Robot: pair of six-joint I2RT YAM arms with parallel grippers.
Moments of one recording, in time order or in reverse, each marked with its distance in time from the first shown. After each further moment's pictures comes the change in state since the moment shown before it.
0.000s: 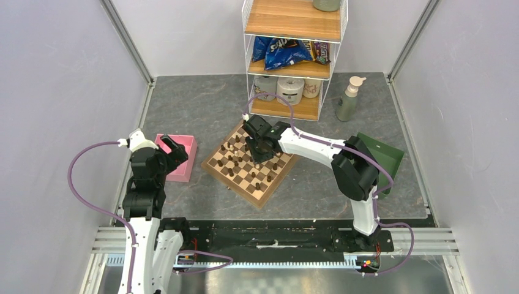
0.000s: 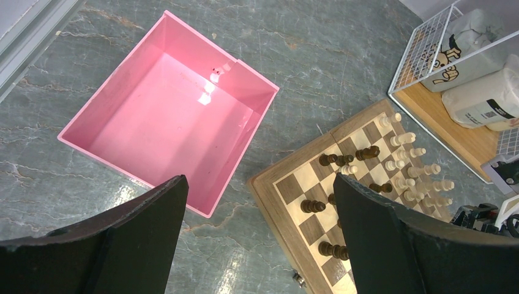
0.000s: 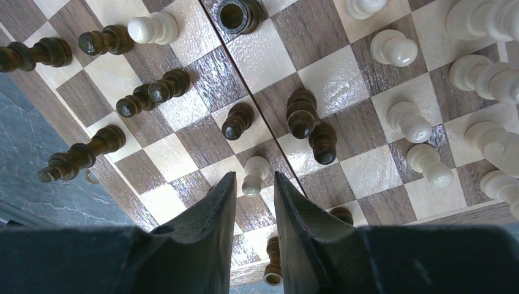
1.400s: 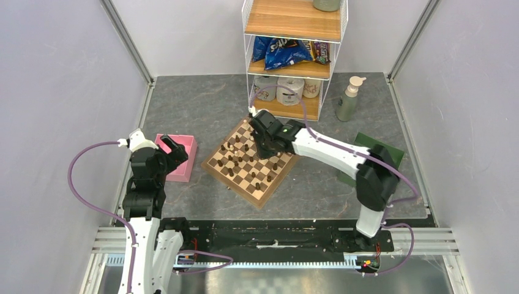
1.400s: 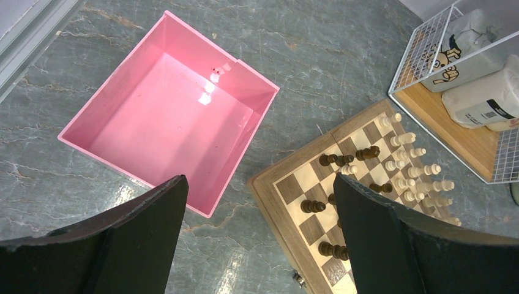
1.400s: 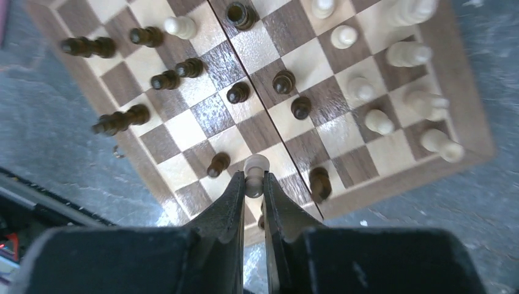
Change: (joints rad) left arm 0.001 0.000 0.000 0.000 0.000 0.000; right arm 0.009 -0.129 -0.041 -0.018 0.048 -0.002
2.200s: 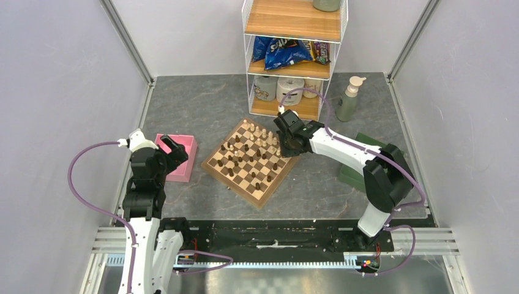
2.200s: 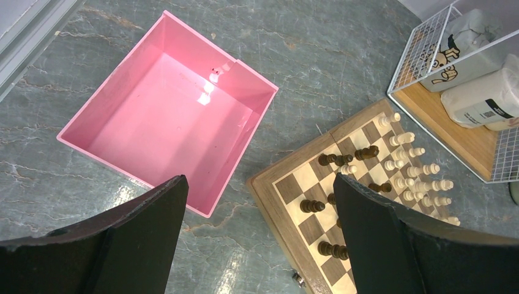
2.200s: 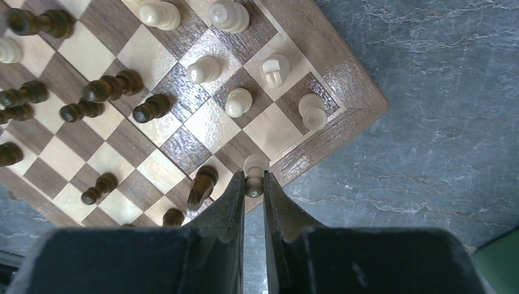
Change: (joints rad) left arm 0.000 -0.002 0.000 0.000 0.003 0.000; right arm -0.178 -0.152 -0.243 0.053 0.042 0.045
